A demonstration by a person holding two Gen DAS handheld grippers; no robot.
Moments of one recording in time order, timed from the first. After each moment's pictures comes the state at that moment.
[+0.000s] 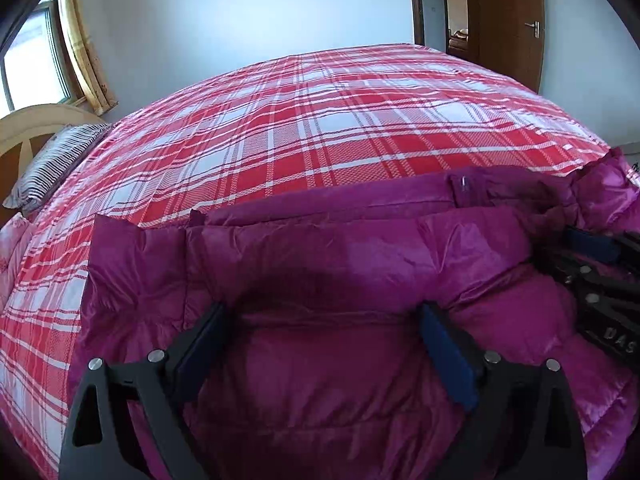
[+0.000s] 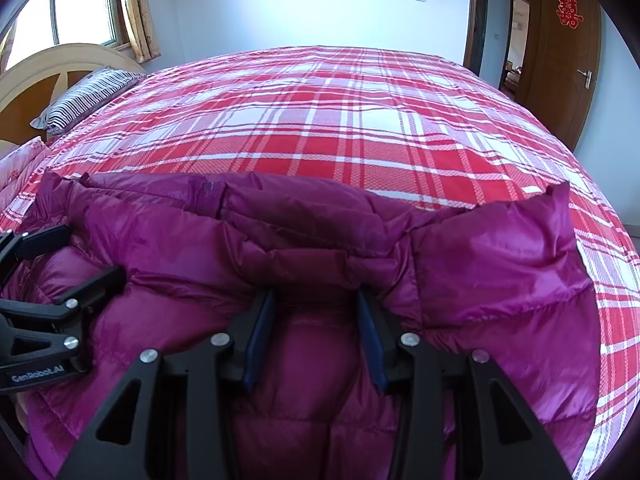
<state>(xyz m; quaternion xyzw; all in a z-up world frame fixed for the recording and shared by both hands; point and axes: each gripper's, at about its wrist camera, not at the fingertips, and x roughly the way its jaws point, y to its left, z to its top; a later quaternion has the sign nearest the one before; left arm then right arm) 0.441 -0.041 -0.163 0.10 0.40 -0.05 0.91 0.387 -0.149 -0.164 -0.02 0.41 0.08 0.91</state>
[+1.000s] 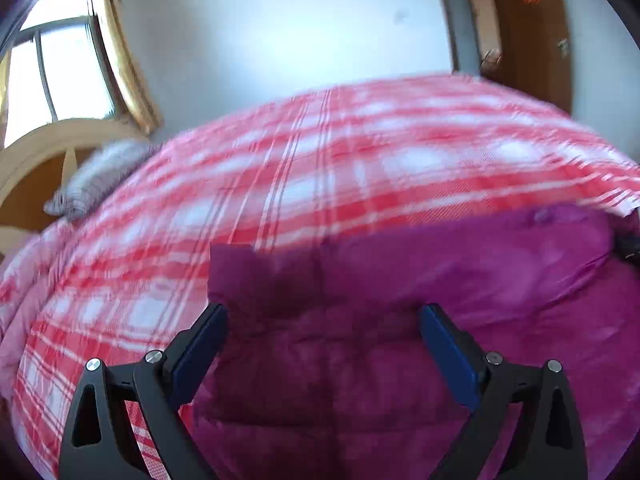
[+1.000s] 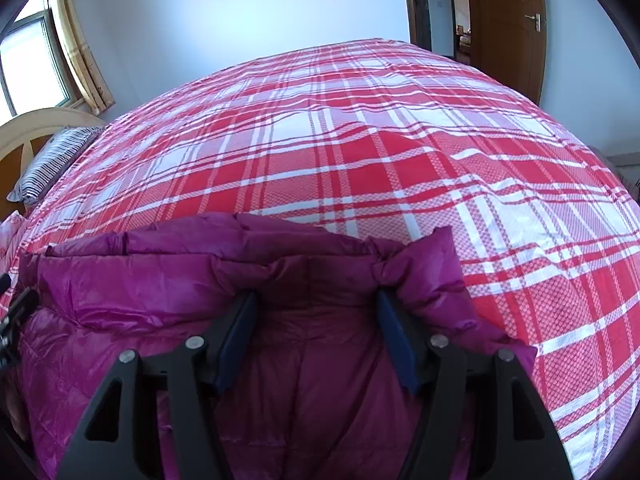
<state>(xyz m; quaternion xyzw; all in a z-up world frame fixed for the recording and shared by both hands) 0.444 0.025 -0.146 0.10 0.36 0.02 0.93 0.401 -0.217 -0.163 0.08 0.41 0.02 0.91</state>
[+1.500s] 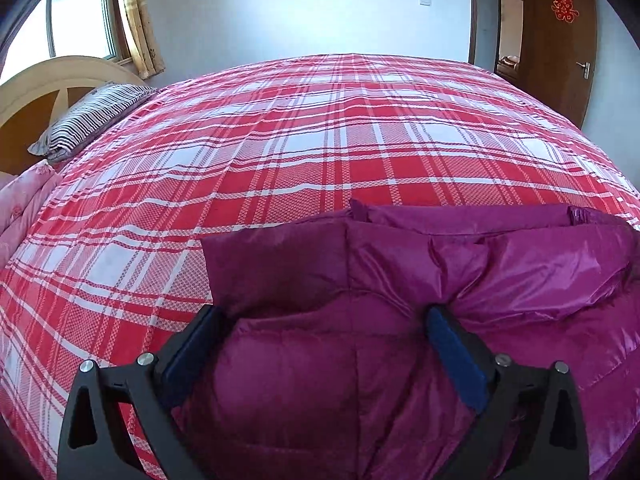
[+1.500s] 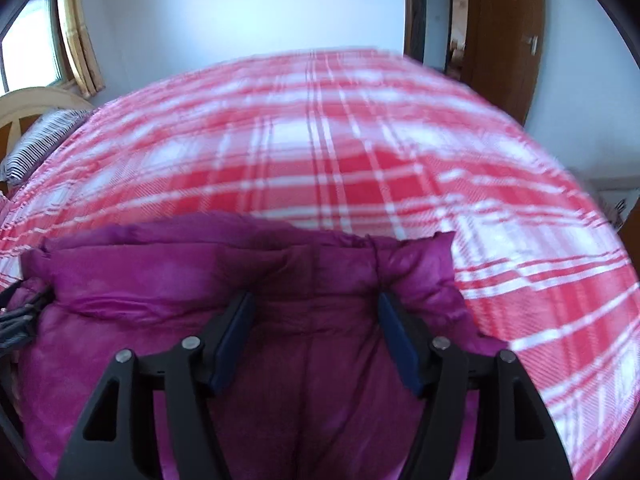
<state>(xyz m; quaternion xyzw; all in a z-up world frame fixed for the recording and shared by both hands) 0.461 0.044 -0.168 0.03 0.39 0.01 0.92 0.371 -0.186 -0.123 0.04 0.38 -0.01 0.92</state>
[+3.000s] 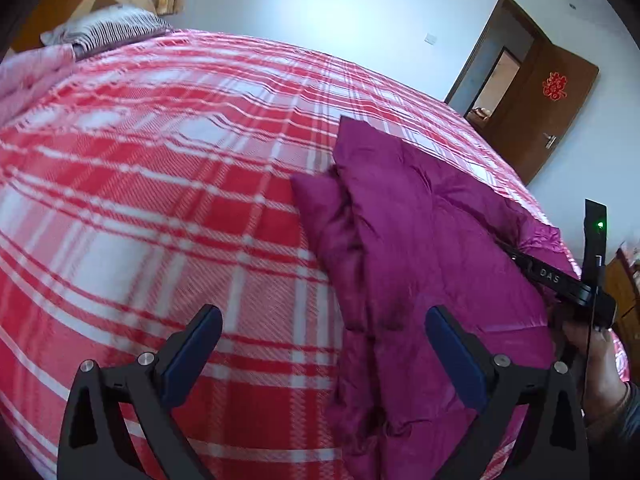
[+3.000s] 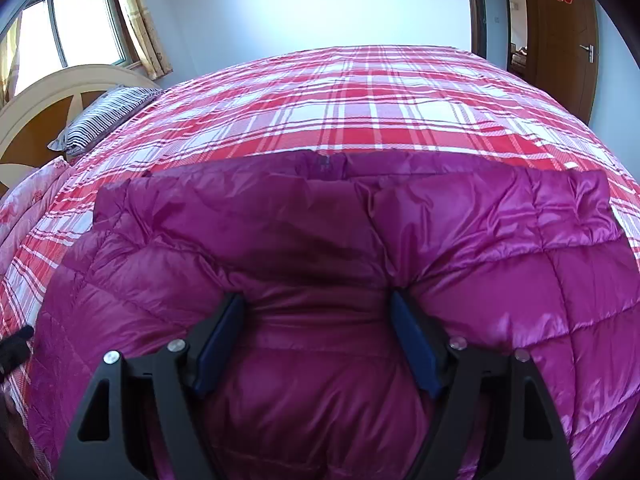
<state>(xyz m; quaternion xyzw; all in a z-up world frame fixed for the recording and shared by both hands) 0.321 0.155 -0.165 -0.15 0.40 -0.09 0.90 0.366 -0.089 -0.164 0.04 0.41 0.10 0.91</state>
